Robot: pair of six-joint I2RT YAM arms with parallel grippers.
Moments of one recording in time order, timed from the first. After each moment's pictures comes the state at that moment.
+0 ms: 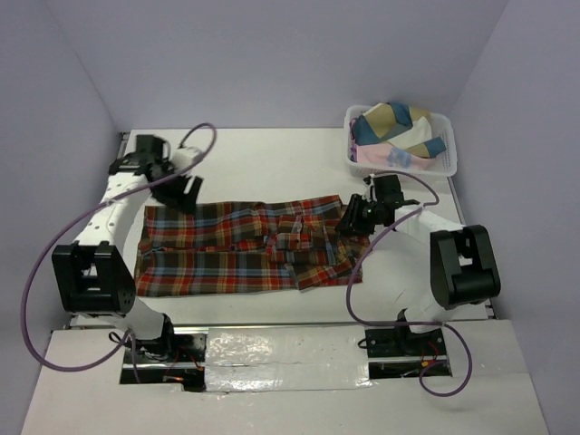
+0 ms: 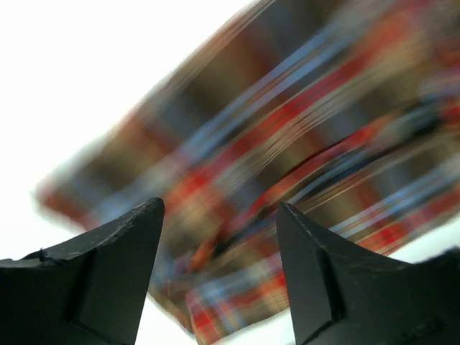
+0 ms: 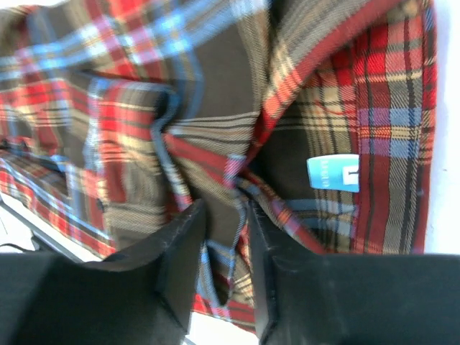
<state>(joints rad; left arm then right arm) -0.10 1.56 1.43 -0.91 0.28 0.44 0.15 1.52 0.82 -0.23 -0.43 0.47</state>
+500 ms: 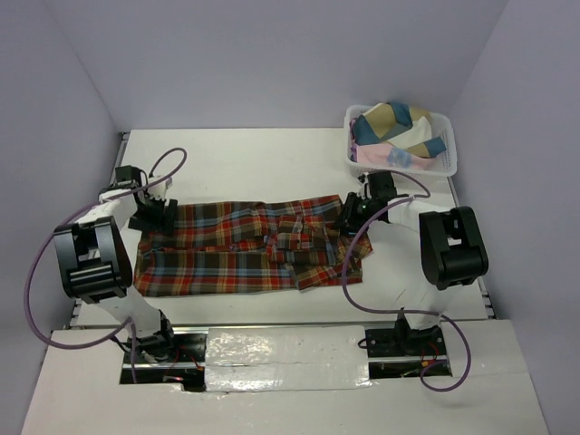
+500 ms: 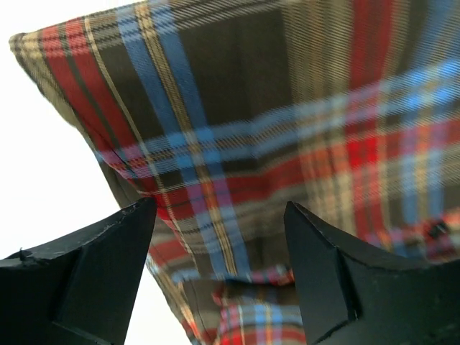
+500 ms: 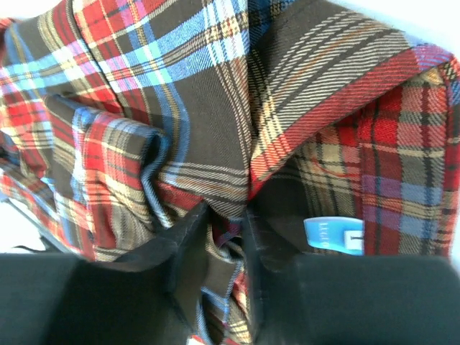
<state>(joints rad) 0.27 1.64 1.07 -0.62 0.17 0.38 0.15 1.71 0.90 -0.18 -0.47 0.48</state>
